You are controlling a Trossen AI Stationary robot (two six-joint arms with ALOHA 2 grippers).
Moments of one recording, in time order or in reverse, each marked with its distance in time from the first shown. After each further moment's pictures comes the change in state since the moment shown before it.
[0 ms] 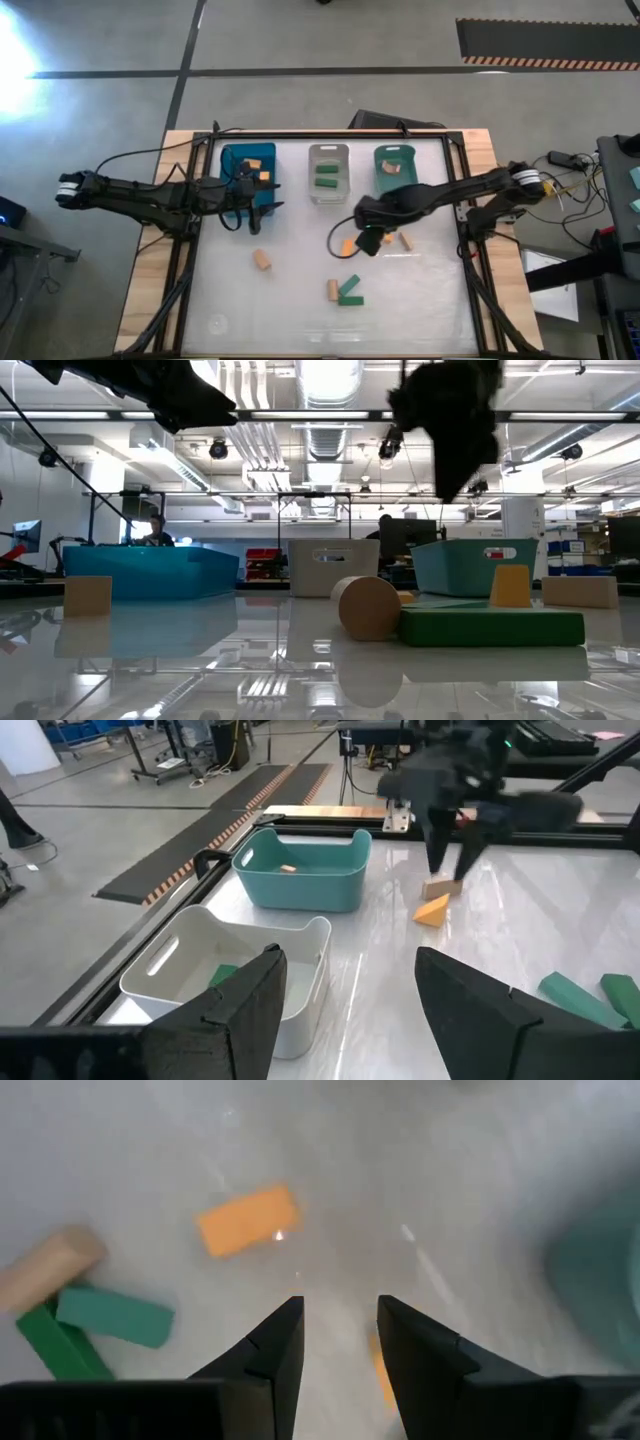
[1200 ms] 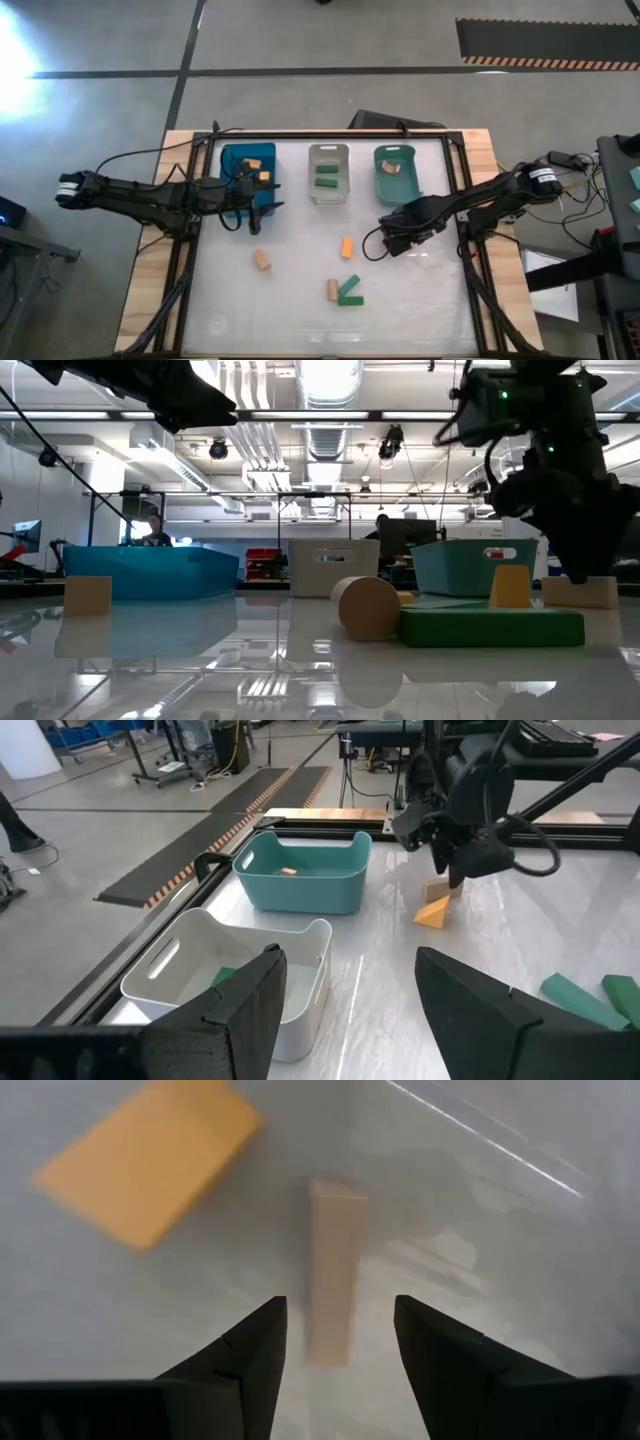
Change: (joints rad) left arm 0.000 0.000 -0.003 0.009 0.000 0.007; right arm 0.011 -0.119 -0.451 0.034 -0.174 0.483
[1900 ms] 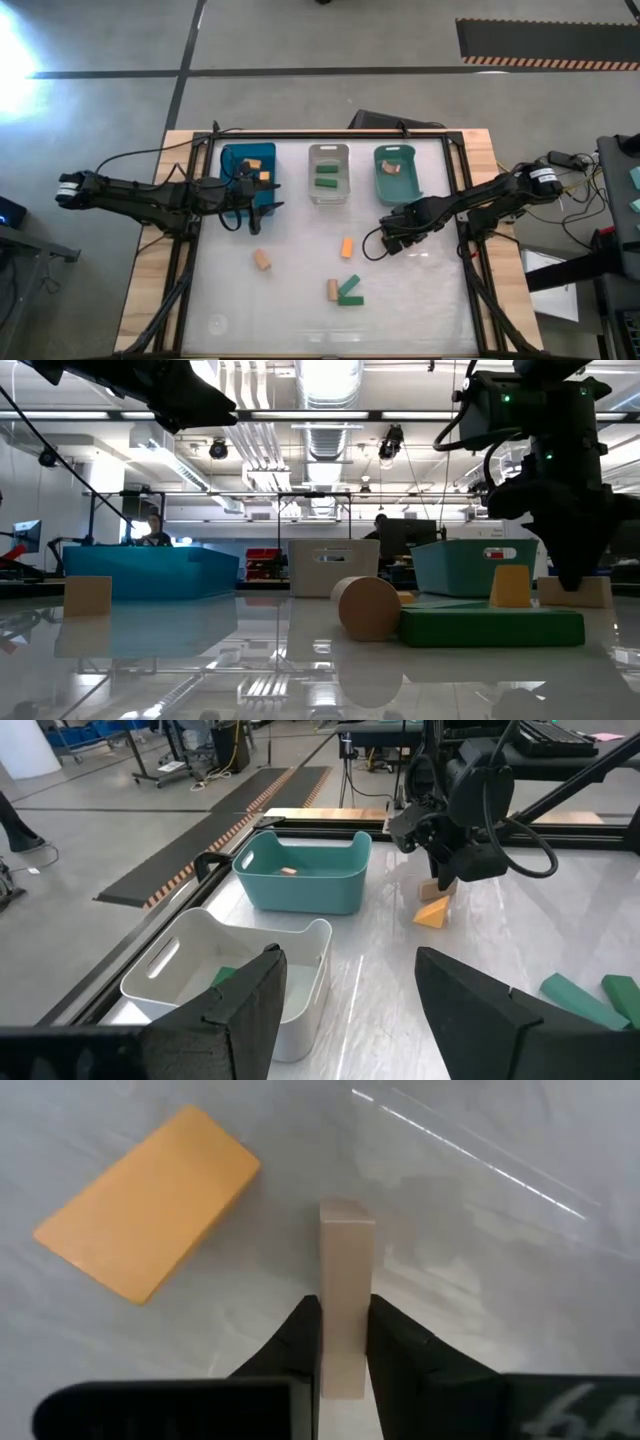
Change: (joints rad) left arm 0.000 0.000 0.000 0.000 0.000 -0.001; right arm 0.000 0.000 -0.028 0.065 0.069 0.004
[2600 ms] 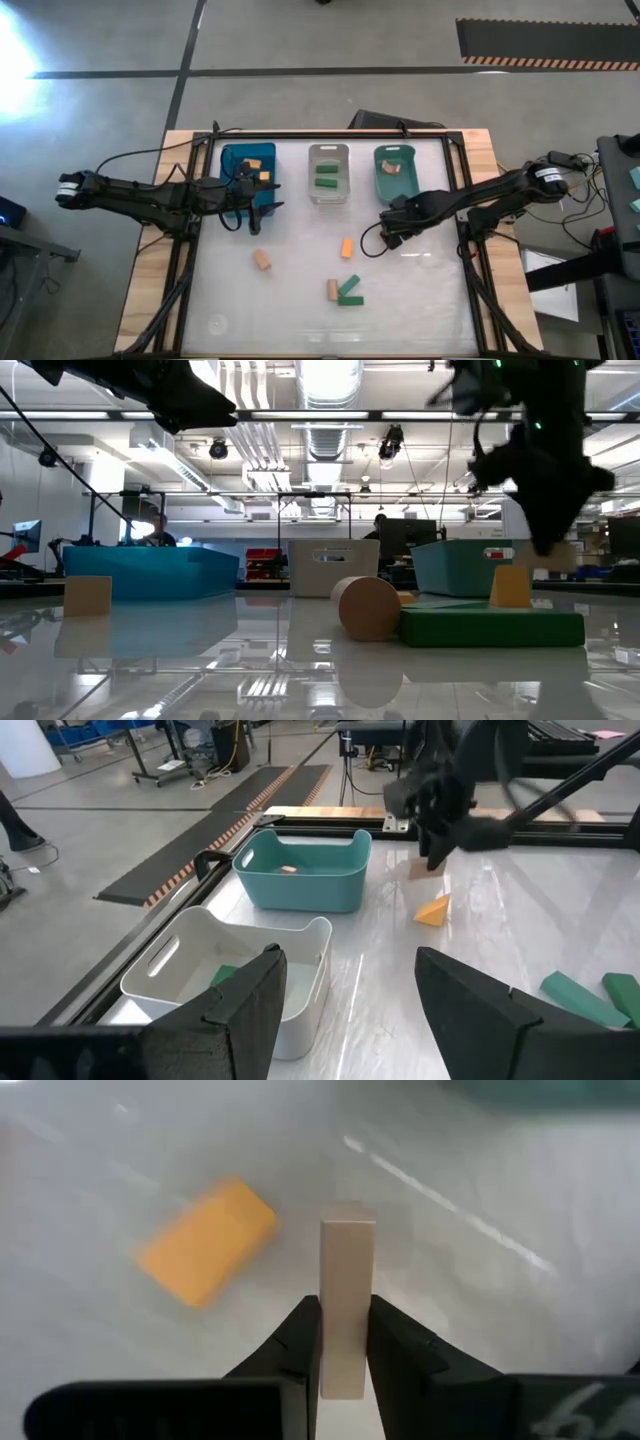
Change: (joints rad) left arm 0.000 0.000 -0.003 0.000 0.000 0.000; right arm 0.000 -0.055 0.129 -0.135 0.127 -0.096
